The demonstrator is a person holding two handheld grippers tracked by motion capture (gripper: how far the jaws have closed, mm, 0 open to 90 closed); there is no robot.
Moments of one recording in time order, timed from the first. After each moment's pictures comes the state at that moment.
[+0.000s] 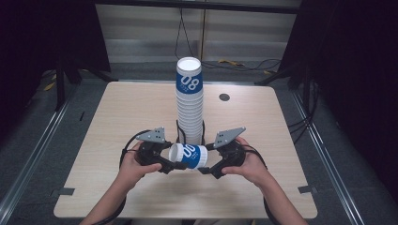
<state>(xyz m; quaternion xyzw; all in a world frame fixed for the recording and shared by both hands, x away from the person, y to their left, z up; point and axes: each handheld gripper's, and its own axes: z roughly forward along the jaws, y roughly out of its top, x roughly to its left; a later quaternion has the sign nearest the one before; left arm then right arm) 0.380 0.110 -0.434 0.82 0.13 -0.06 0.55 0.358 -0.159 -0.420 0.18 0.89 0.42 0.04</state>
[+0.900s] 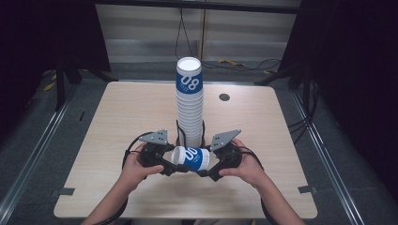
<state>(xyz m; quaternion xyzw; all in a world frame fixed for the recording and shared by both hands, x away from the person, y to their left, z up) 0.379 0.104 -0.440 0.82 0.12 -0.08 0.55 0.360 -0.153 -0.430 0.16 0.90 0.41 0.04</state>
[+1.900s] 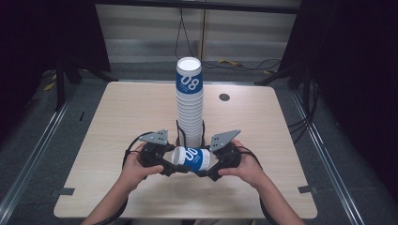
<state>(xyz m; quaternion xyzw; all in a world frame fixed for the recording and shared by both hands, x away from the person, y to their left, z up) 0.378 0.104 -0.439 0.82 0.12 -0.08 0.55 0.359 -0.150 -0.429 0.14 0.89 0.43 0.04</state>
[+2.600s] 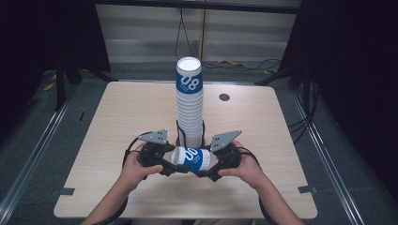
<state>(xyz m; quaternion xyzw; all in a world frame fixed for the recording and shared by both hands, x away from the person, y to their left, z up) 0.379 0.105 -0.439 0.82 0.12 -0.10 0.55 0.359 -0.150 -0.431 0.13 0.89 0.44 0.03</state>
